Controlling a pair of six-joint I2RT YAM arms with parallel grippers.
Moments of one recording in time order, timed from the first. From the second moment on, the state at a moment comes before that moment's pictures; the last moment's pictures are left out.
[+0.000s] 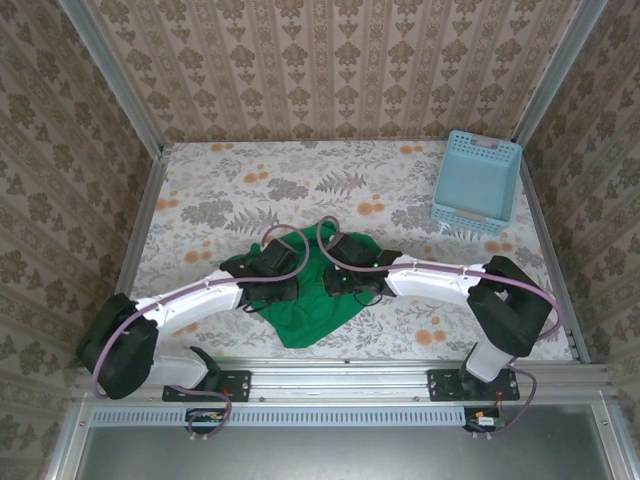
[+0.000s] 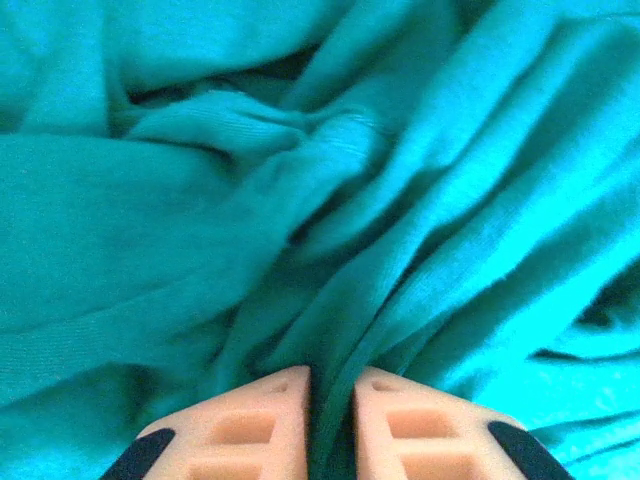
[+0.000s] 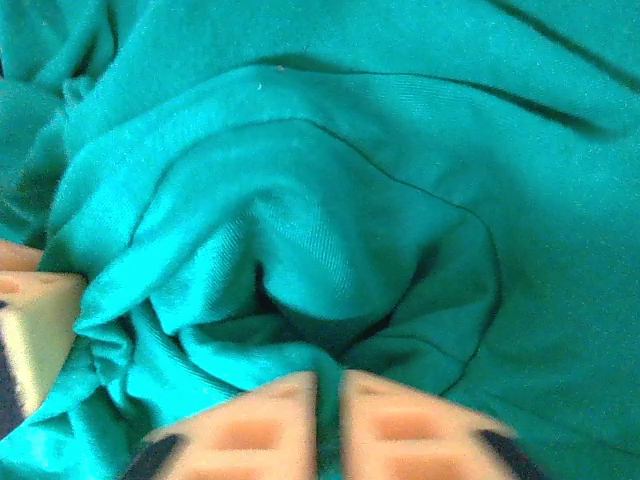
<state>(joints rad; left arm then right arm) -0.78 1.31 0.68 -0.48 -0.03 -0.71 0.87 1.64 0.97 -0.30 0.01 0.66</state>
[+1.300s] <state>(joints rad) -0.52 1.37 0.75 -0.44 0.09 -0.60 1.24 1.36 0.76 -0.31 0.24 0.61</state>
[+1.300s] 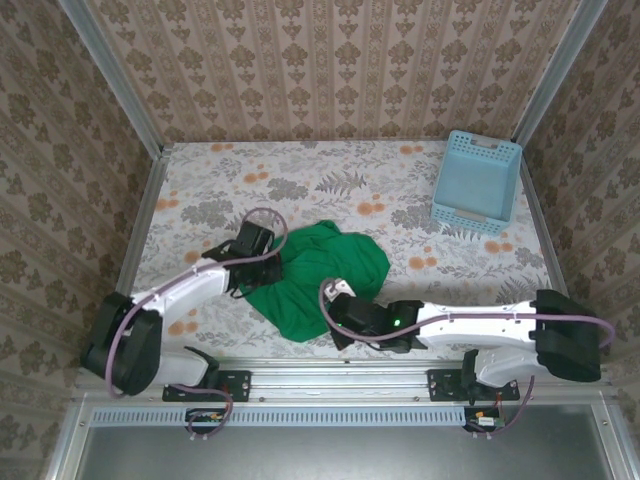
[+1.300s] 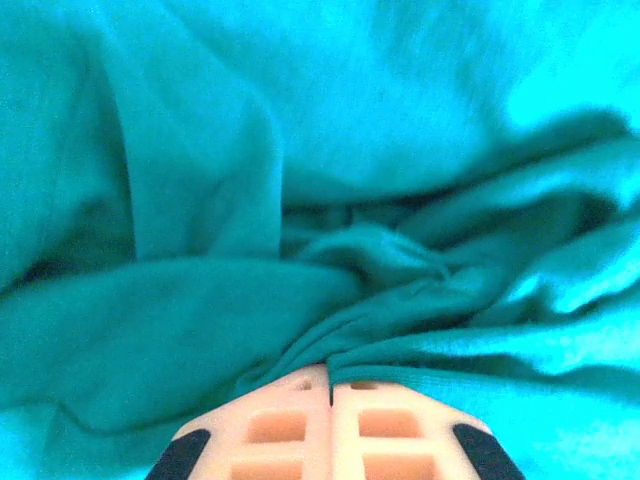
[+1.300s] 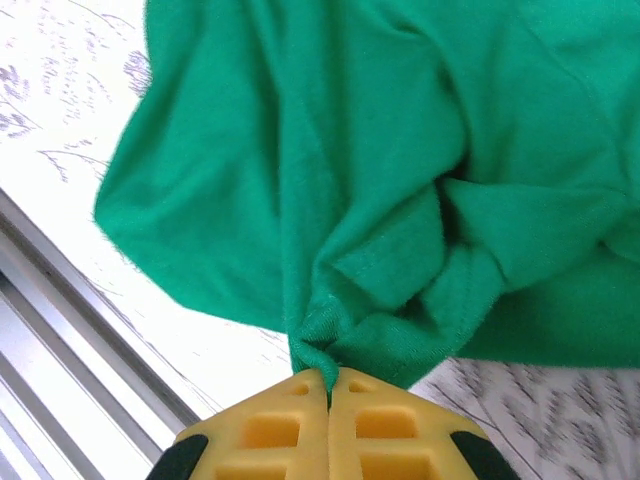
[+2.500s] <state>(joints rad) -0.71 1.34 0.75 -0.54 -0.03 -0.56 0.92 1.57 0.85 -0.26 0.25 0.71</state>
